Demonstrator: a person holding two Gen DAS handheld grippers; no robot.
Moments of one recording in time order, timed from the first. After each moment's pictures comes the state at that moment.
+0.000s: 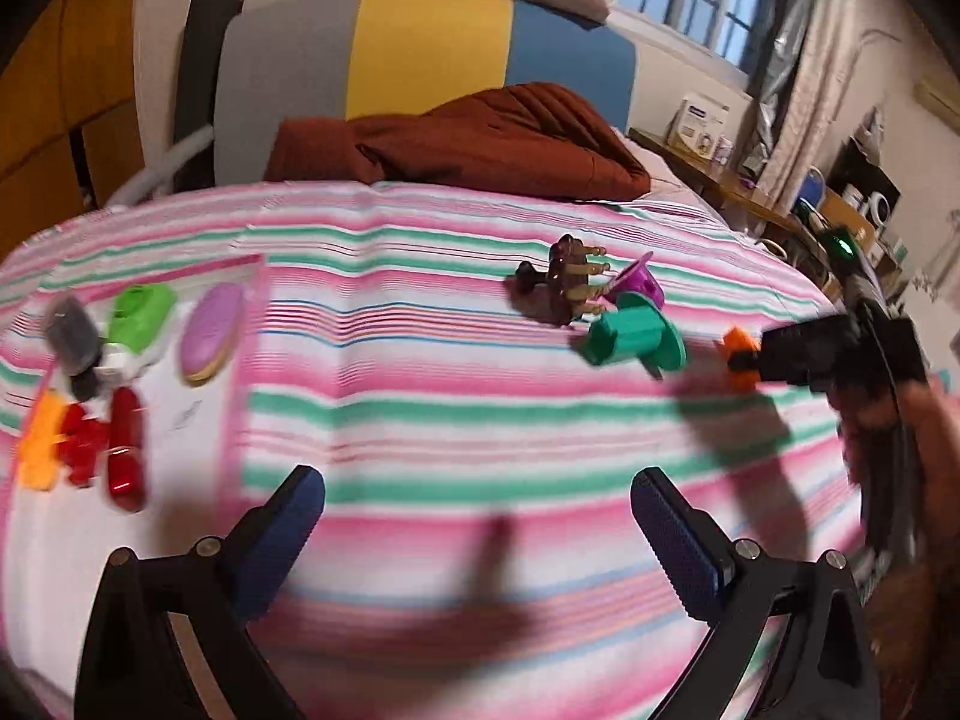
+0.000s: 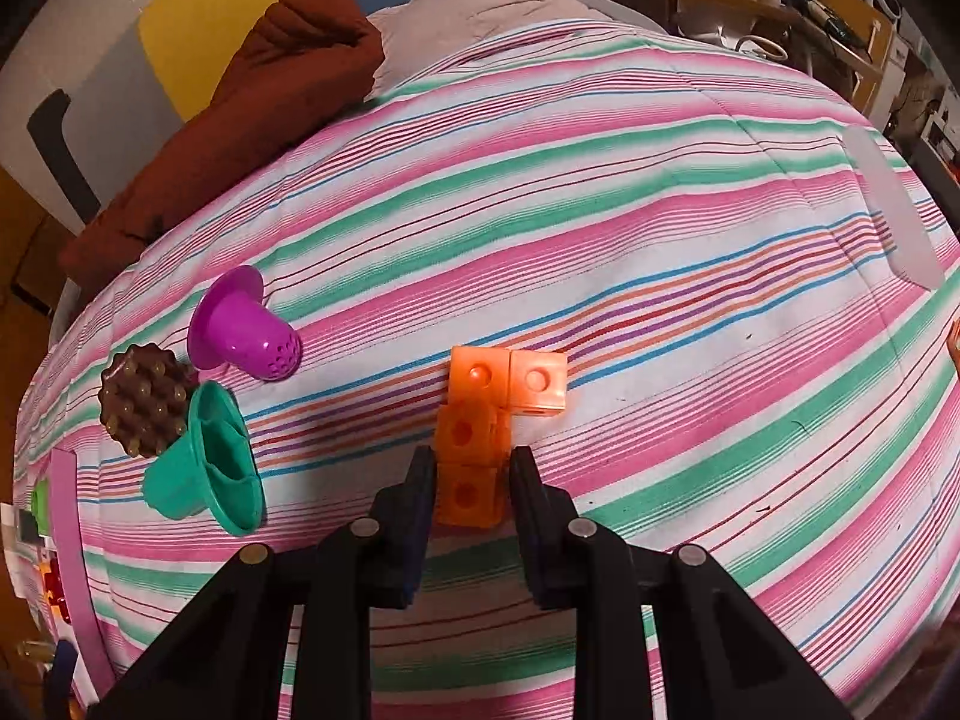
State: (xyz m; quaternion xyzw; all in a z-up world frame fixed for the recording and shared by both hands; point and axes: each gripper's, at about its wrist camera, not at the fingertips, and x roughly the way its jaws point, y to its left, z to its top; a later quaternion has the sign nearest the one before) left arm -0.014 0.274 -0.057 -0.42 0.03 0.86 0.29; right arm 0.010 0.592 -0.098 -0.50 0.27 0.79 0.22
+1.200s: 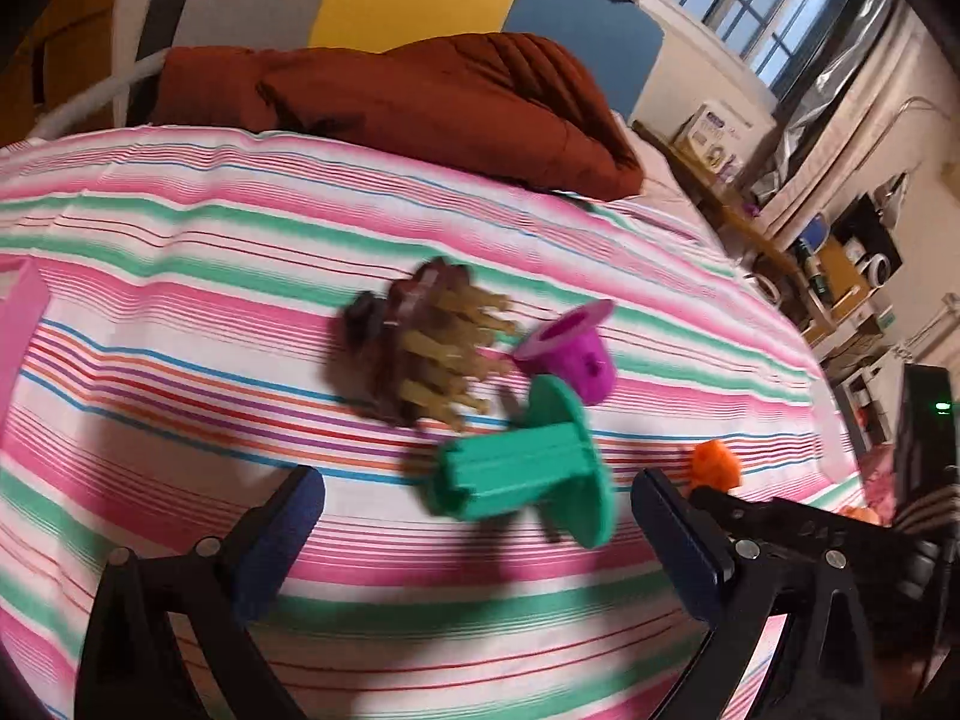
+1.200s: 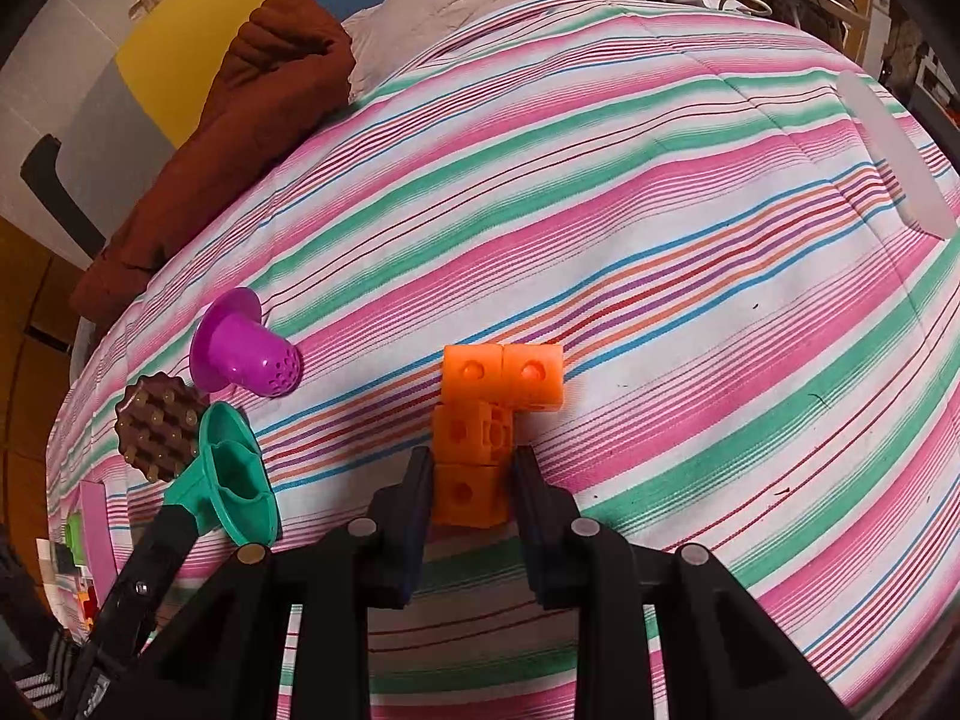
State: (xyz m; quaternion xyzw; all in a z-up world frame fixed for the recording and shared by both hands) left arm -0.073 0.401 -0.085 -0.48 -0.04 0.82 0.31; right arm 0.012 0.603 -0.104 -0.49 0.33 0.78 0.22
